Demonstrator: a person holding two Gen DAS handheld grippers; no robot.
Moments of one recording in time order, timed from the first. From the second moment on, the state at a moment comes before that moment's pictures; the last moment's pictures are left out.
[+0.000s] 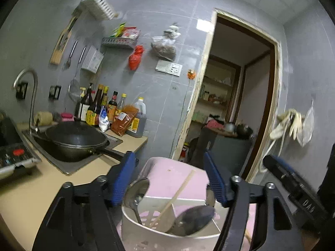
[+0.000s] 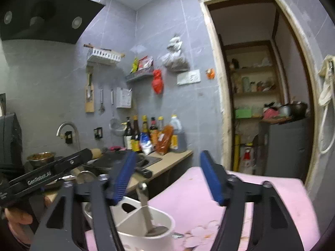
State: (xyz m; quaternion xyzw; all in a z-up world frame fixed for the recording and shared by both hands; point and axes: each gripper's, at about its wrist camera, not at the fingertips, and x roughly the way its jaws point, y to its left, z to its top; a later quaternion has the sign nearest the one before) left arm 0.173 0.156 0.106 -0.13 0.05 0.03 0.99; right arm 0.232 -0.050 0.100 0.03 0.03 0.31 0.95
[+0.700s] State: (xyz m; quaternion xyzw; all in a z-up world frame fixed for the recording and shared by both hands) left arm 0.151 0.049 0.080 -0.05 0.09 -0.03 0.99; right arm 0.179 -0.157 0.096 -0.03 0.01 0.19 0.98
